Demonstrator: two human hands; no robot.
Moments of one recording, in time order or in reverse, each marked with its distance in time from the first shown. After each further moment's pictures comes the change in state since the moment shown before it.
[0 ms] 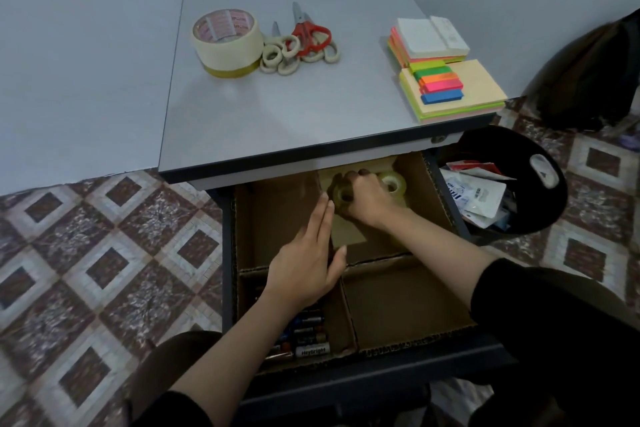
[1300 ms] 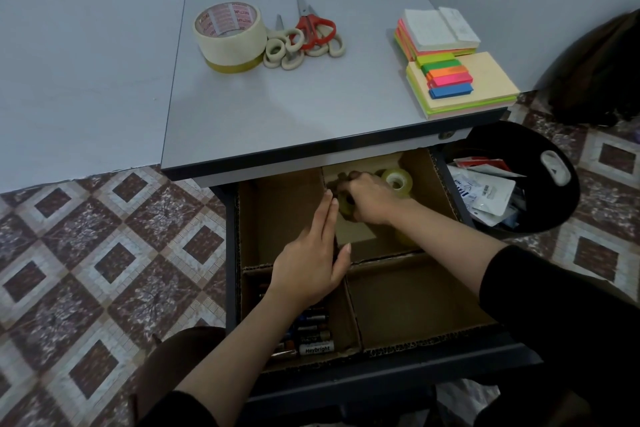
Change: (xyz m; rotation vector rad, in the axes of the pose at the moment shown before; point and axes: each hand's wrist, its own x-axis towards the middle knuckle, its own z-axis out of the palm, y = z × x) left_hand 0.002 -0.003 0.007 0.017 0.043 0.009; right_hand -0.003 -0.002 -0.009 -0.233 -0.152 -0.252
